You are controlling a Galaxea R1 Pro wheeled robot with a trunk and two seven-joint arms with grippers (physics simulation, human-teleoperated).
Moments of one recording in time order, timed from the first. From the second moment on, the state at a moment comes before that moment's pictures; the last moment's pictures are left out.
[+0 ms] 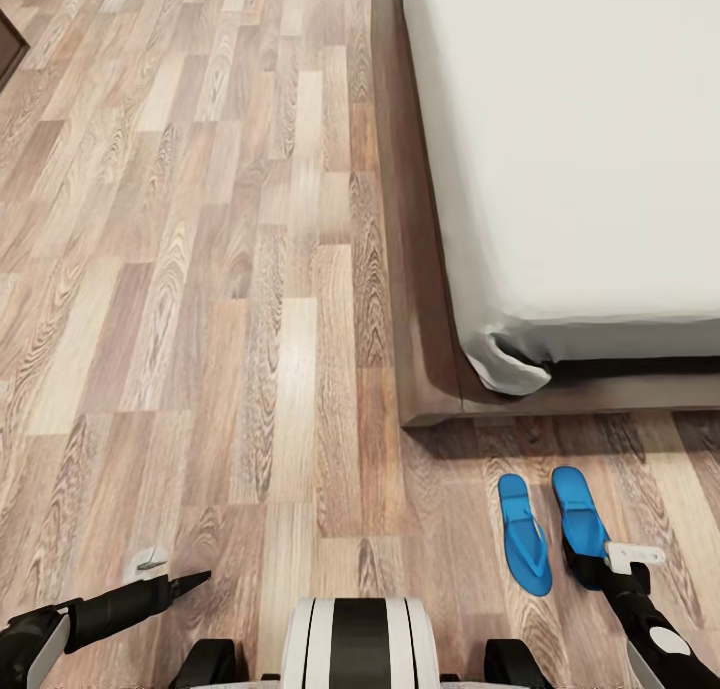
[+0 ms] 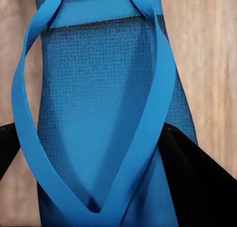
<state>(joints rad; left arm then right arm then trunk) -0.46 0.35 0.26 -0.48 0.11 0.35 -1.02 -0.41 -0.33 -0.04 -0.48 -0.15 -0.37 0.02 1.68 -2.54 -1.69</state>
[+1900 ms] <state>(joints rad) -0.46 0.35 0.26 -0.48 0.11 0.35 -1.02 -0.41 -0.33 -0.04 -0.48 -0.15 -0.37 0.02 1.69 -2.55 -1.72</state>
